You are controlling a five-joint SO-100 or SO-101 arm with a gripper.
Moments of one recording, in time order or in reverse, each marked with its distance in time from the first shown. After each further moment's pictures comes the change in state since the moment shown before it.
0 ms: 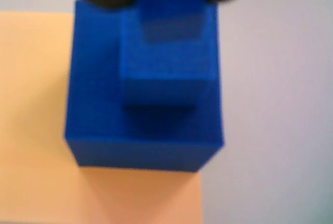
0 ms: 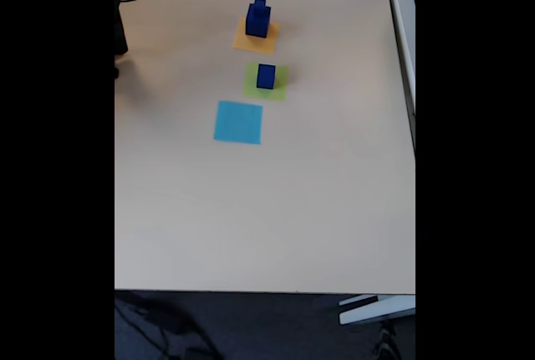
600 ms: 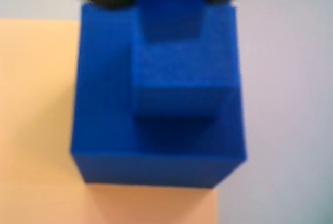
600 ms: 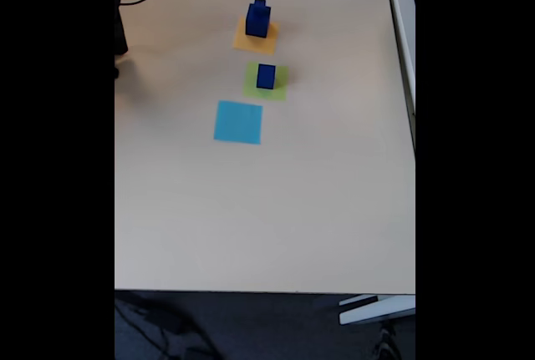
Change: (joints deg) arm -0.3 -0.4 2.4 -0.5 0.5
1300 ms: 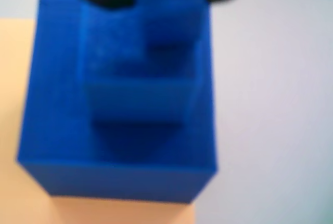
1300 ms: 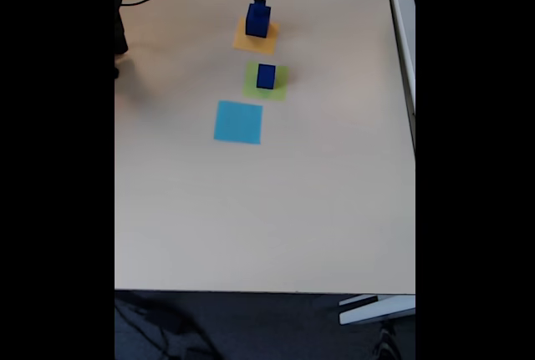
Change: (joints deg) arm -1.8 -2.1 0.8 -1.4 1.0
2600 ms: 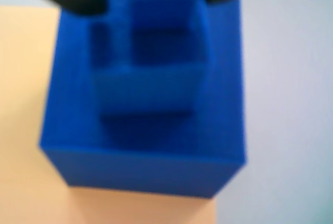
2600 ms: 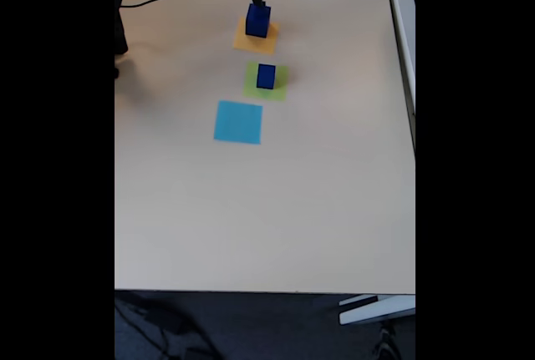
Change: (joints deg) arm 1.0 0.0 0.9 -0.8 -3.1
